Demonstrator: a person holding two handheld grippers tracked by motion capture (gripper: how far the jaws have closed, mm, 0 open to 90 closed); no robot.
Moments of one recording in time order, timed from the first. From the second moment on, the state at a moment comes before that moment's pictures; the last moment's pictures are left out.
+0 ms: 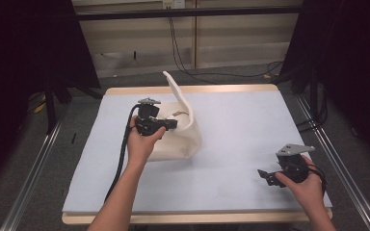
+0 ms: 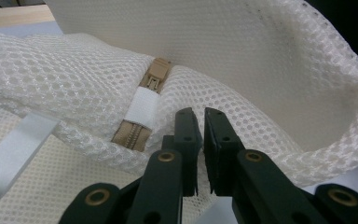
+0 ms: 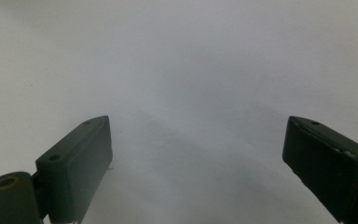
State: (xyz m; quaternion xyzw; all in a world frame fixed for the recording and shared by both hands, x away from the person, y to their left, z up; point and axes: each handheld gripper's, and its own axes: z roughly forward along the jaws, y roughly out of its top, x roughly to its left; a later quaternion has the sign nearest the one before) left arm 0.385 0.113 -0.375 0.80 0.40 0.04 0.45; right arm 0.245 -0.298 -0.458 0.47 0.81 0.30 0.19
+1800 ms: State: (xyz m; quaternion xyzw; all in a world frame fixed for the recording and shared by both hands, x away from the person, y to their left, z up) left arm 0.392 0.156 -0.393 0.80 0.44 0.12 0.39; right arm 0.243 -0.295 -0.461 0.46 0.82 0.29 0.19
